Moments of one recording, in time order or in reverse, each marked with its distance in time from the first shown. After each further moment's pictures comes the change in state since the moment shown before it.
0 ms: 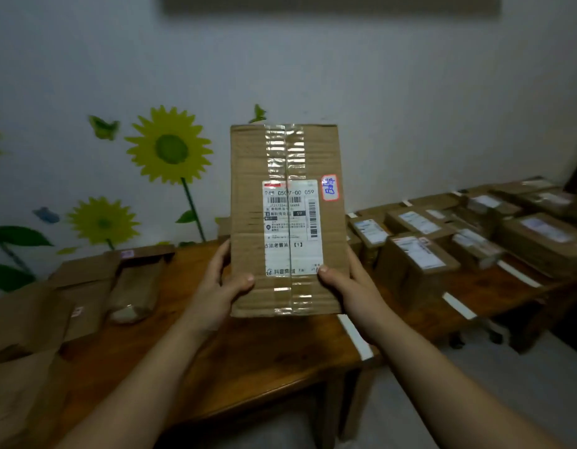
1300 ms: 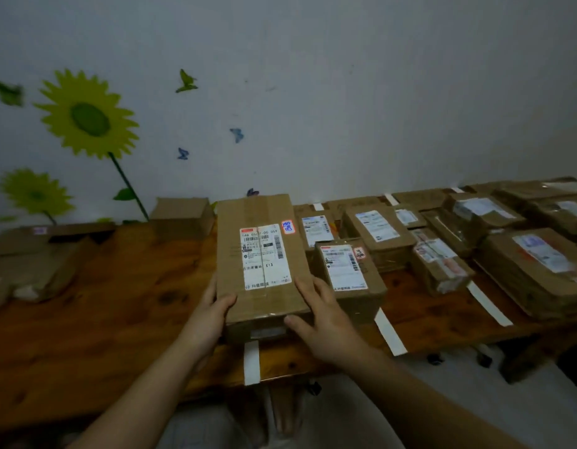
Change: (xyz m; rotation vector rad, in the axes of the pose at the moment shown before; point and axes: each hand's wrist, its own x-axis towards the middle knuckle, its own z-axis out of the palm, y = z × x) left_hand 0.083 -0.107 0.254 0.045 0.312 -0.453; right_hand 0.060 0.092 -0.264 -0.747 -0.267 0.057
